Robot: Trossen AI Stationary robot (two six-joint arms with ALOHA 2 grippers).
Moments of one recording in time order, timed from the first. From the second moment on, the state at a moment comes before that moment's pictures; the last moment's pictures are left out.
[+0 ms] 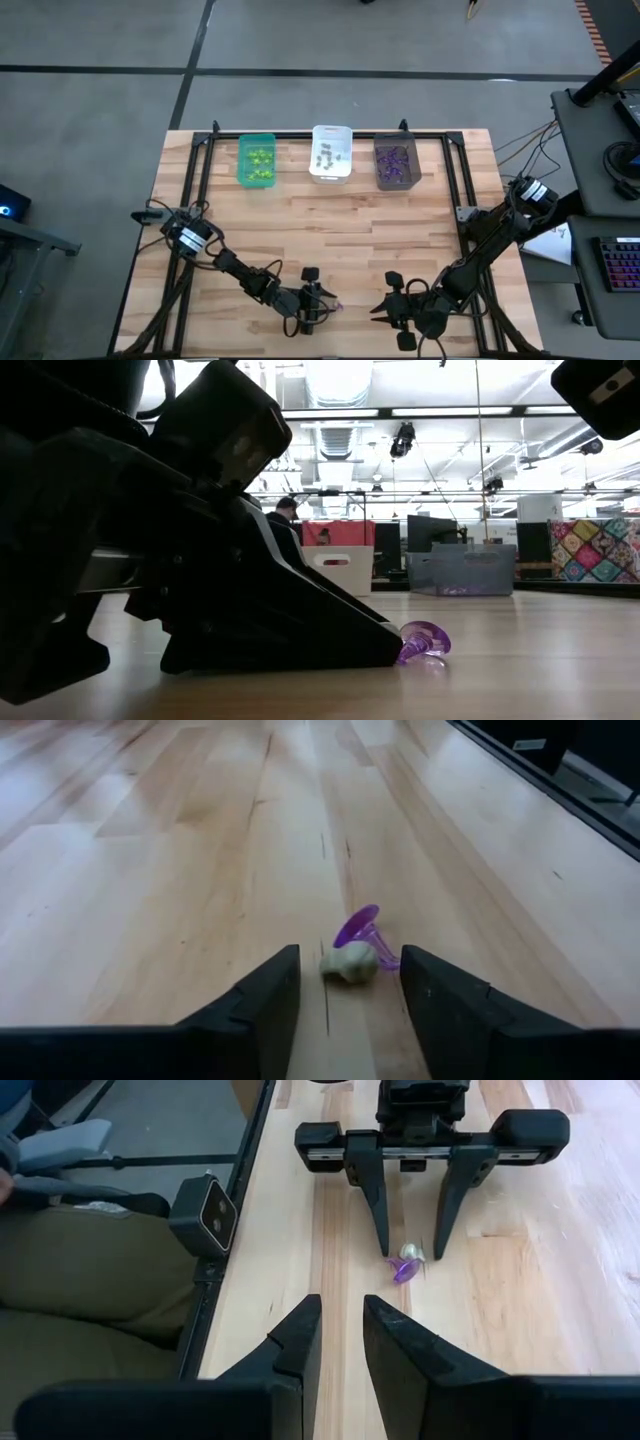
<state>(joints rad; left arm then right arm) -0.57 2.24 0.97 0.87 -0.45 -0.20 0.83 1.61 0.90 0.02 0.47 0.60</state>
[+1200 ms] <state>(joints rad) -0.57 2.24 0.99 0.86 -0.46 -0.19 0.83 1.61 0.90 0.03 0.47 0.60</state>
